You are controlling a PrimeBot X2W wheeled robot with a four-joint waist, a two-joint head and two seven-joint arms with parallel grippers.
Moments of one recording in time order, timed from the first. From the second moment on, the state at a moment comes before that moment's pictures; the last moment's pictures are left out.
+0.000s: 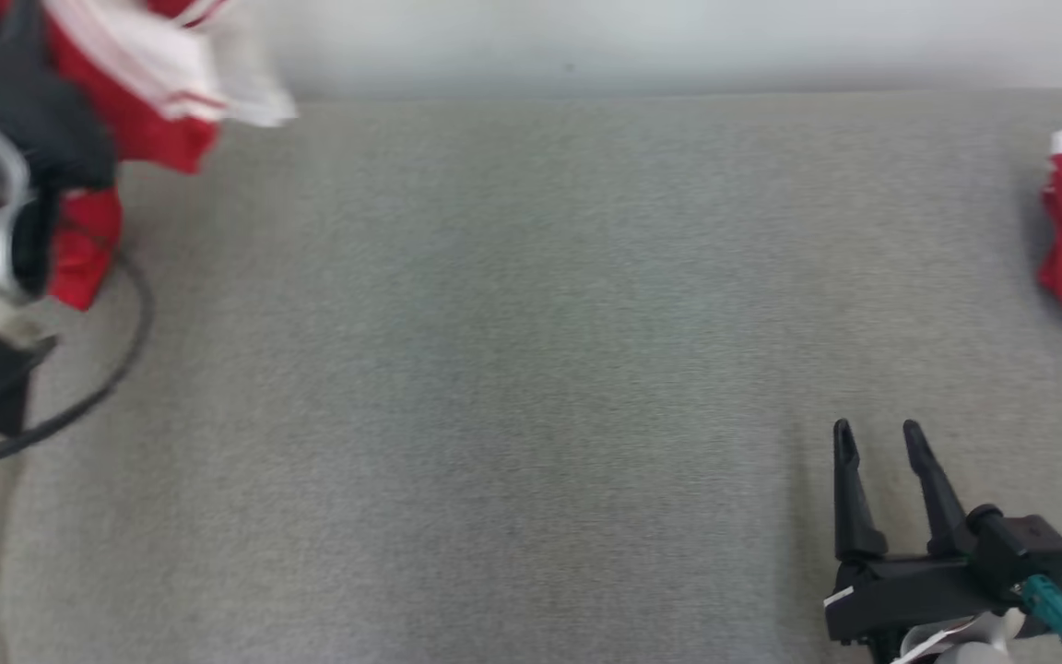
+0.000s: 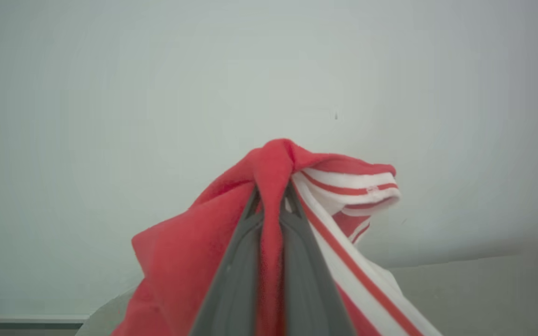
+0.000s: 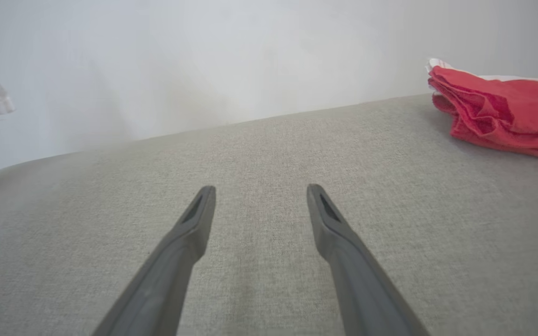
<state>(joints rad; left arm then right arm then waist) -1.13 0.40 -0.29 0.80 -0.55 -0.13 -0.04 -0.09 -0.10 -0.10 0.19 0.19 0.13 -0.25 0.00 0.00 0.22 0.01</state>
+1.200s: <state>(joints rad) -0.73 0.10 -0.53 0.43 -0.72 -0.02 -0.03 -0.05 -0.05 -0.13 0.24 0.19 0.13 -0.26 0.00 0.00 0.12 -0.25</state>
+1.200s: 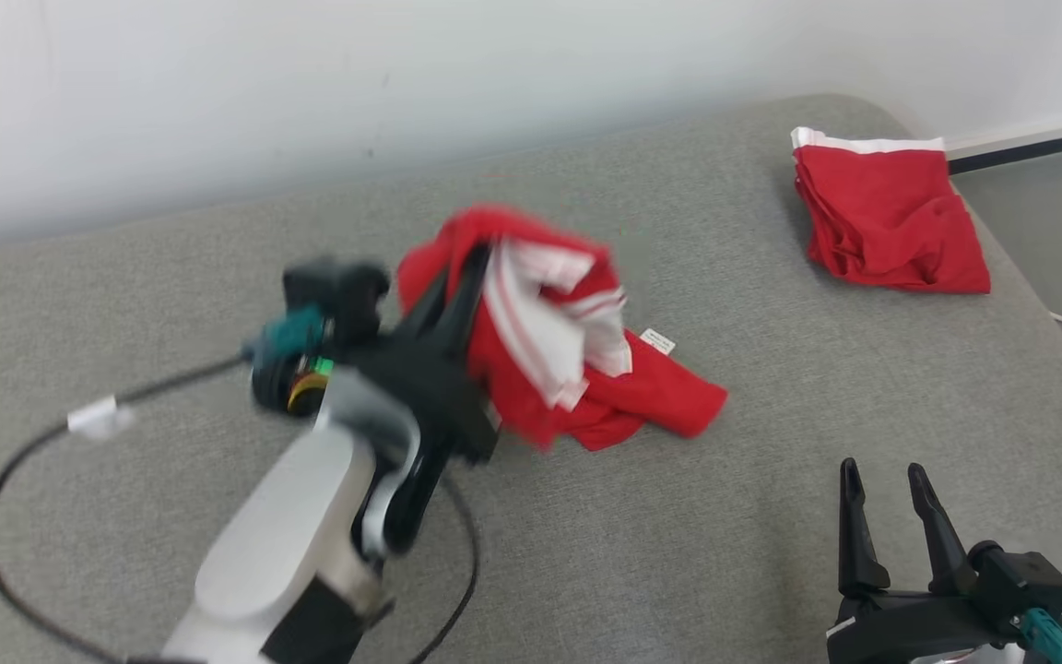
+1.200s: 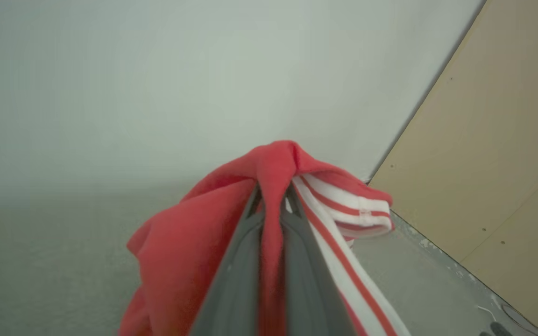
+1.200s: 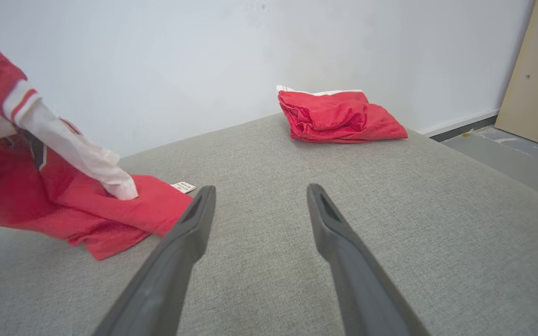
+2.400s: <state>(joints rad) -0.35 0.33 -0.41 0.31 -0.60 0.06 -0.26 0.02 -0.09 -0.15 0.22 0.20 0.13 -0.26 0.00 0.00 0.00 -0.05</state>
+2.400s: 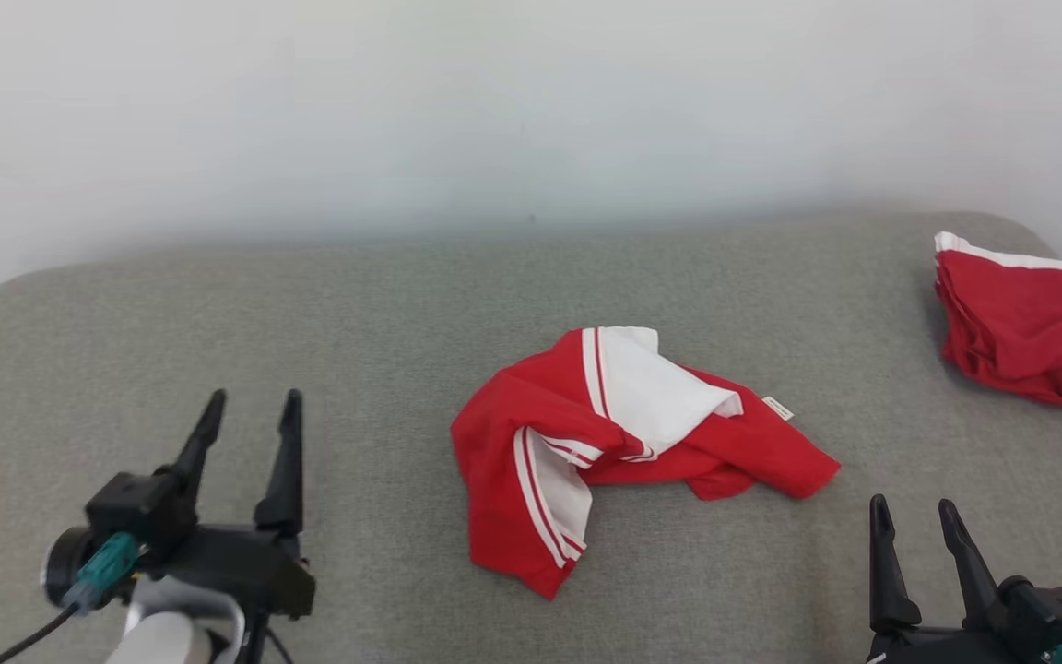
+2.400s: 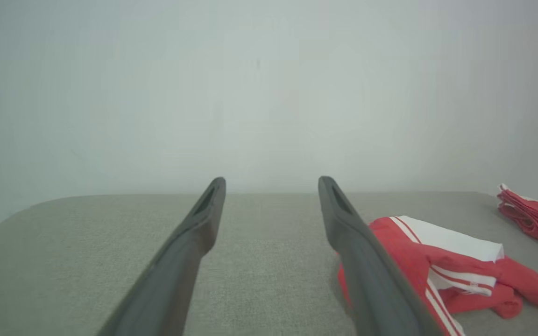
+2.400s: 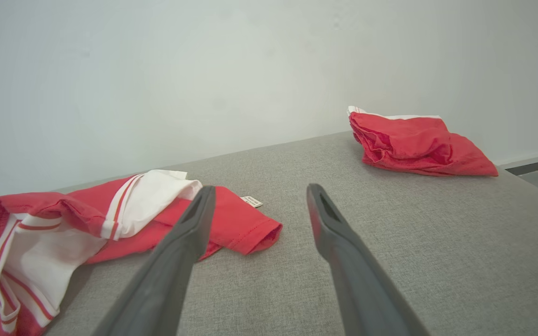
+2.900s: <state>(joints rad) -0.08 0.35 -0.19 0.09 -0.42 0.06 -0.26 0.04 -0.09 -0.13 0.18 0.21 0.13 -0.26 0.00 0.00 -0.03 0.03</state>
